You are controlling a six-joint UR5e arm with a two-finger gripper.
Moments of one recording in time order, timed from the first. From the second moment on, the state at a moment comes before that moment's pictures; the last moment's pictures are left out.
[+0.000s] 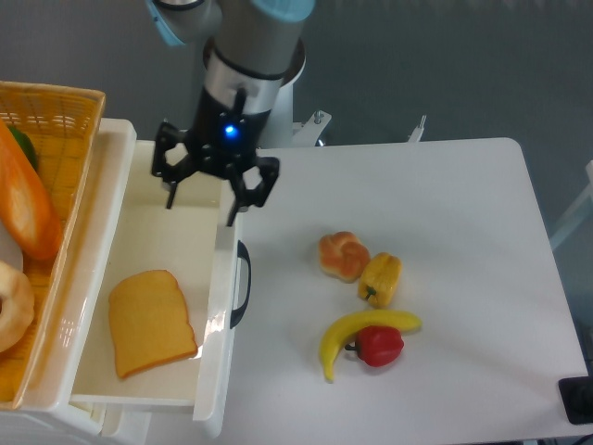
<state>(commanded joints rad) 2.49 -1.63 -1.50 -1.31 1.15 0.50</state>
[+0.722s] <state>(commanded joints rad) 2.50 -1.77 -1.50 -1.27 1.56 0.90</state>
